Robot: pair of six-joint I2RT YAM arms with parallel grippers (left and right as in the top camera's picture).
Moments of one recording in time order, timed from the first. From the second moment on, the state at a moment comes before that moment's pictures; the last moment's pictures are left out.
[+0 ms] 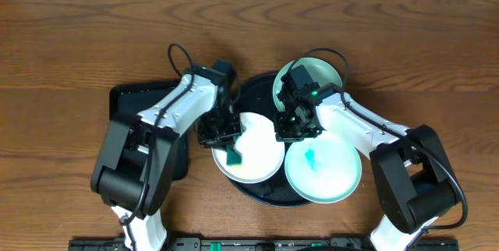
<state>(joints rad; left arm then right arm) -0.42 1.93 1.23 -1.10 0.39 -0.46 0.50 1.86 1.10 -0.68 -0.31 0.41</state>
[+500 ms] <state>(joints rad) -0.54 1.96 1.22 -0.93 0.54 -0.42 0.49 1.85 1.10 -0.69 -0.30 0.40</state>
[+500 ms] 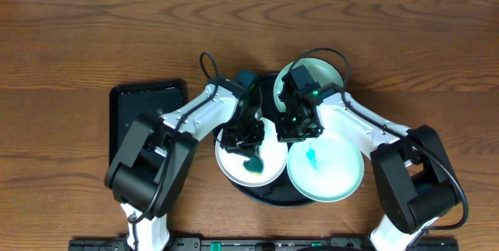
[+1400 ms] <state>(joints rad) -0.54 2.07 1.20 -0.58 0.81 -0.51 0.48 1.85 1.10 -0.73 -0.24 0.40</state>
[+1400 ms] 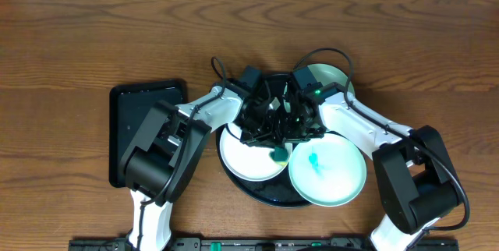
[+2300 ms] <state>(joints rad) -0.43 1.88 1.20 -0.84 0.23 -0.47 0.48 1.85 1.10 -0.70 -0.26 0.42</state>
